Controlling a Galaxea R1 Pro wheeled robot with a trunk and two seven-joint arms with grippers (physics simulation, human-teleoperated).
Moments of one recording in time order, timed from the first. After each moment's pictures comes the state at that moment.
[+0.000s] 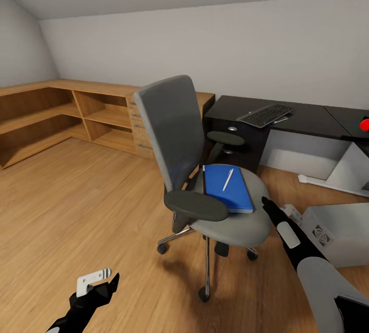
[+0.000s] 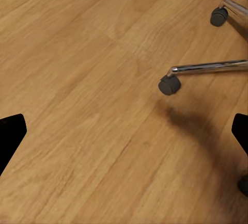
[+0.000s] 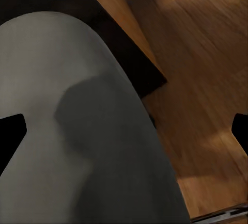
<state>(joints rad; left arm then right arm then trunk) 0.08 -0.07 0.15 -1.55 0.16 0.39 0.01 -0.81 -0.13 -0.26 -0.50 -0.68 -0.01 -0.02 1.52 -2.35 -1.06</state>
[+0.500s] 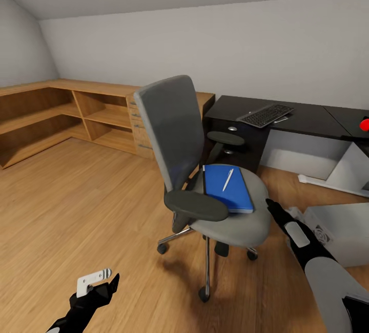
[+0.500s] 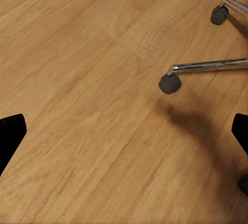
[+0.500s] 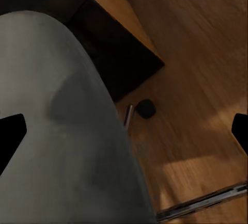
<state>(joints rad) 0.08 -0.07 0.15 -1.55 0.16 0.39 0.01 -0.81 -0.17 -0.26 -0.49 -0.79 0.10 -0.01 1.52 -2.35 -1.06</state>
